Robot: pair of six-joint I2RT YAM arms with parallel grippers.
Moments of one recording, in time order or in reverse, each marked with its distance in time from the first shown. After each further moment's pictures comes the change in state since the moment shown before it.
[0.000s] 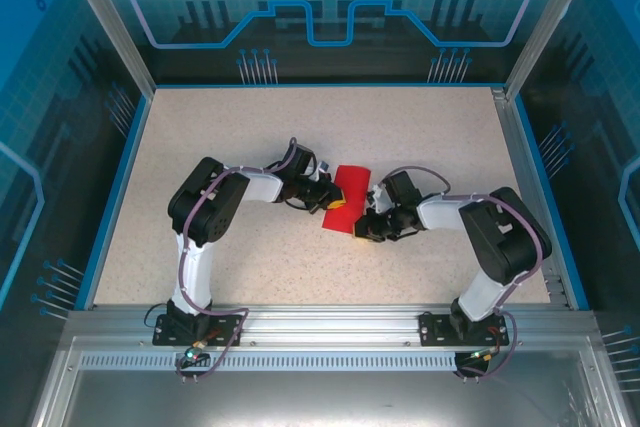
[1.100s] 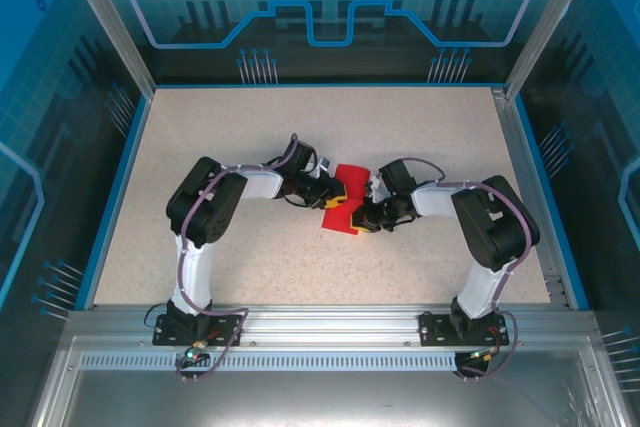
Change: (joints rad) left arm 0.003 -0.021 0.041 -0.083 0.006 0.059; right arm -0.021 0.110 0.140 -0.061 -0.002 0.035
